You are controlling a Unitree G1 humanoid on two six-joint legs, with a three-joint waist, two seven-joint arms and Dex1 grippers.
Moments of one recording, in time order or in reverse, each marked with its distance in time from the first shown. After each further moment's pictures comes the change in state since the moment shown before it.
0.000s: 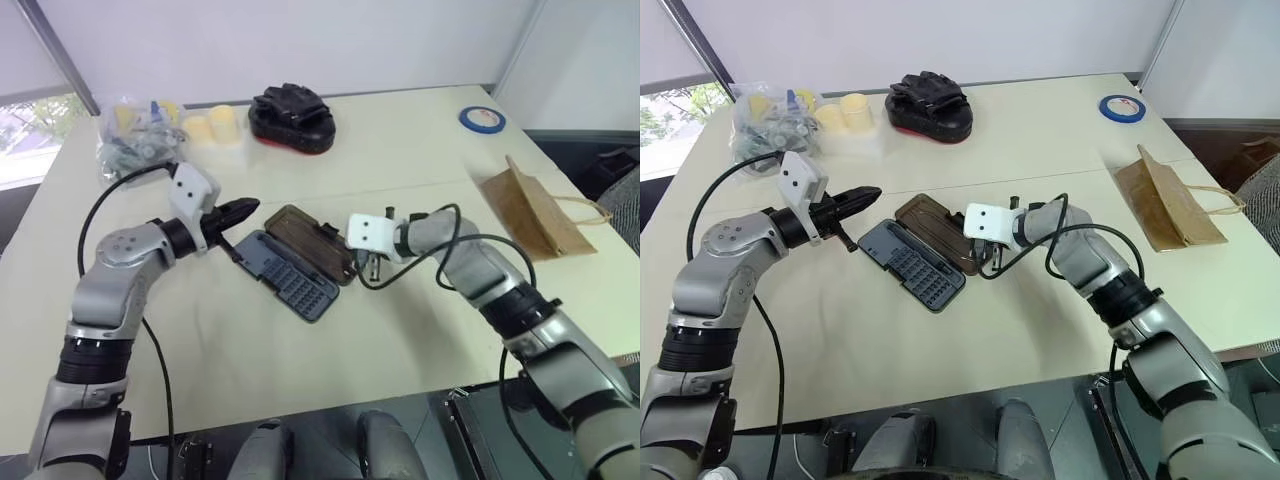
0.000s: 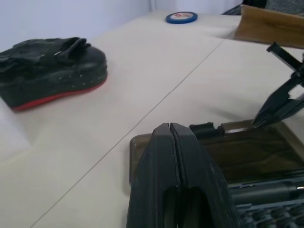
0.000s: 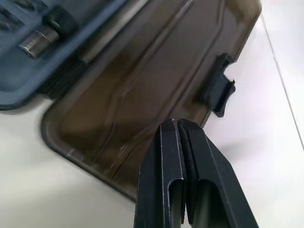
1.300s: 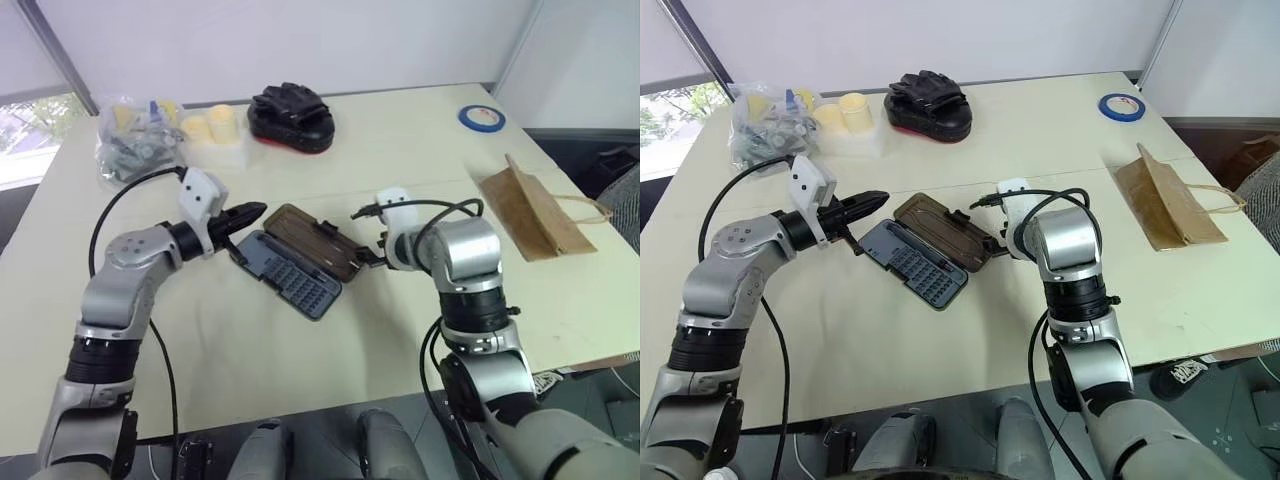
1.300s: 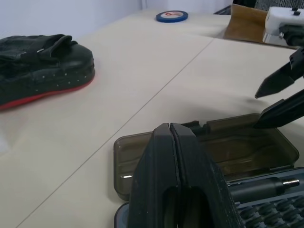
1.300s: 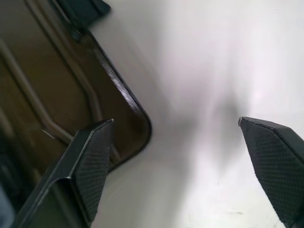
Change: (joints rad) left arm 0.000 -0.024 -0.013 0.008 0.010 -0.003 -0.019; right arm 0.019 0.409 -0.506 -0.312 0.164 1.310 -0.639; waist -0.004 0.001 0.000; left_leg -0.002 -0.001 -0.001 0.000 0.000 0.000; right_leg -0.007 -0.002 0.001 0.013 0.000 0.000
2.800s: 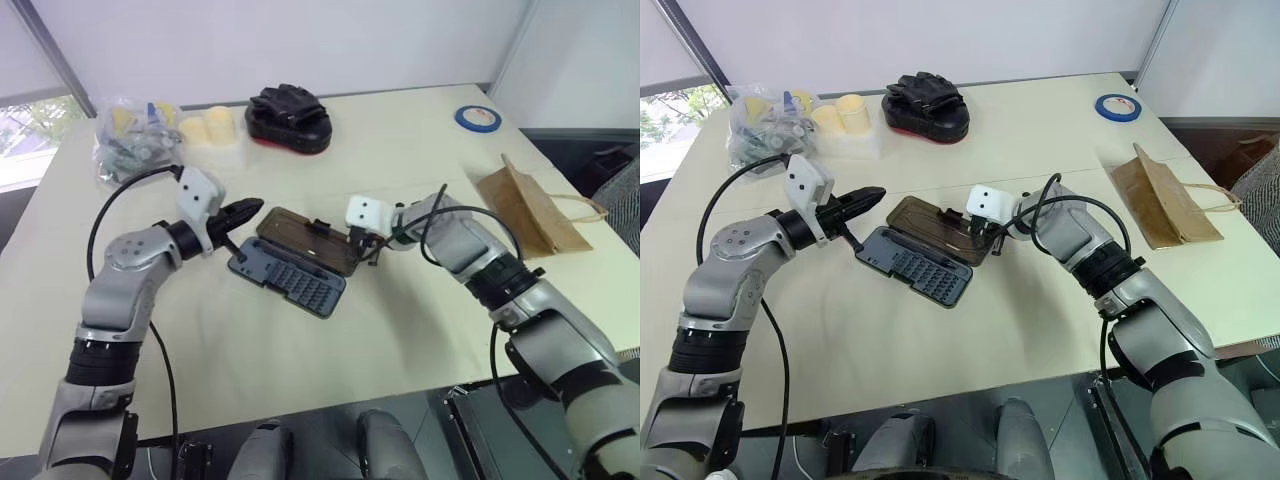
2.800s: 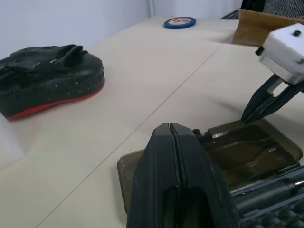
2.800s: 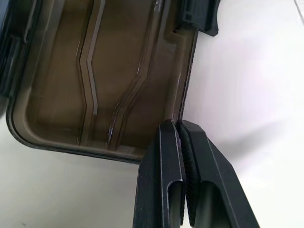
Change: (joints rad) left arm 0.009 -0.007 0.004 -0.006 0.018 -0.038 0.039; right arm -0.158 -0.409 0.621 0.420 -0.135 -1.143 0.670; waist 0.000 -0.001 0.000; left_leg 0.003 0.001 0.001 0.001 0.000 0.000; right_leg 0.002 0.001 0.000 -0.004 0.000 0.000
